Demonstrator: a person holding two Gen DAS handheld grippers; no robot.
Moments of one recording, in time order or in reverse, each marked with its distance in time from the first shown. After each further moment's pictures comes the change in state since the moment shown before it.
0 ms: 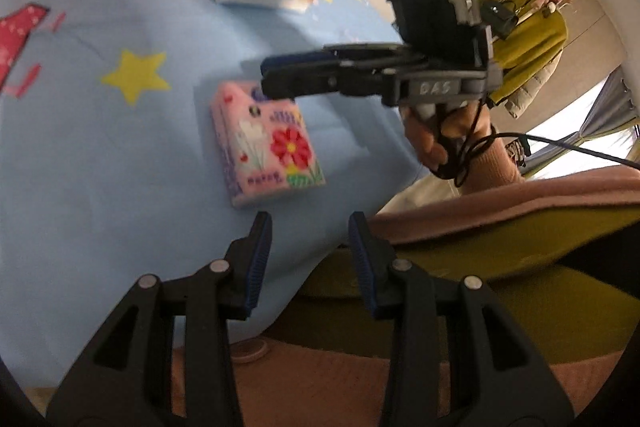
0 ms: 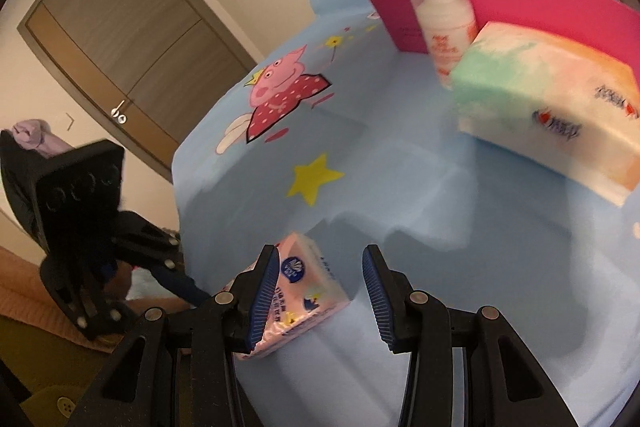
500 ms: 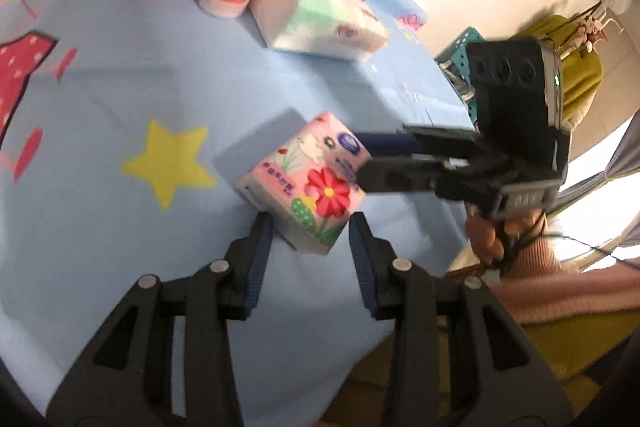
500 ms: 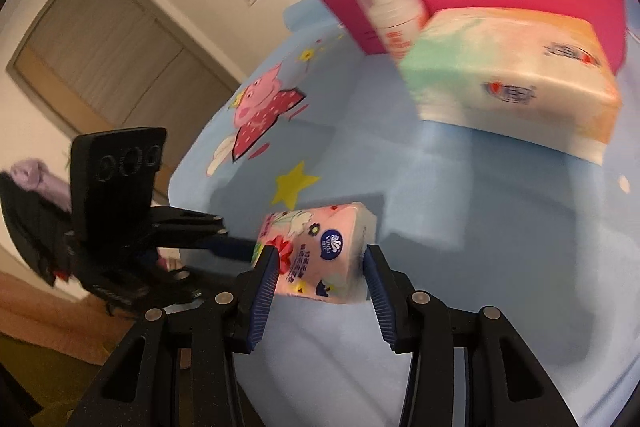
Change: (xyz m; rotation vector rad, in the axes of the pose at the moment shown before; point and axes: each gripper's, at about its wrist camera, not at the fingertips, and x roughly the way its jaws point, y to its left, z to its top) left arm 0.023 0.029 0.070 -0.076 -0.099 0.103; right arm -0.028 -0.026 -0.013 0.138 -0.082 -0.017
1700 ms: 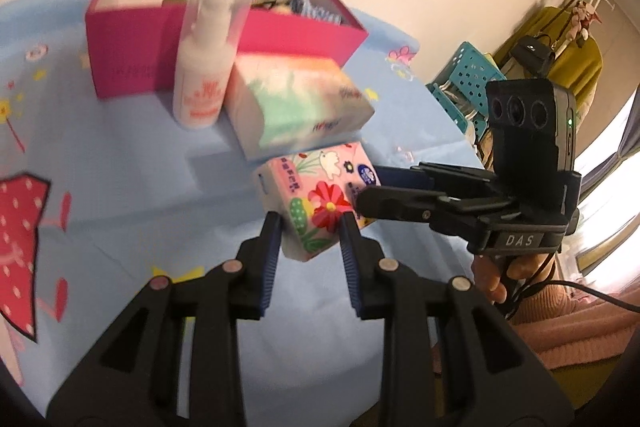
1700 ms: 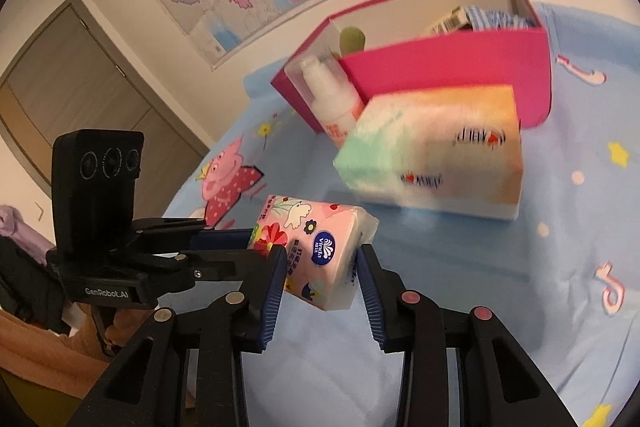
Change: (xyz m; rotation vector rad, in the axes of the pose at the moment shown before) left arm -0.013 -0.021 0.055 0.129 -0.107 0.058; right arm -0.053 -0.005 0.014 0.043 -0.207 -0.122
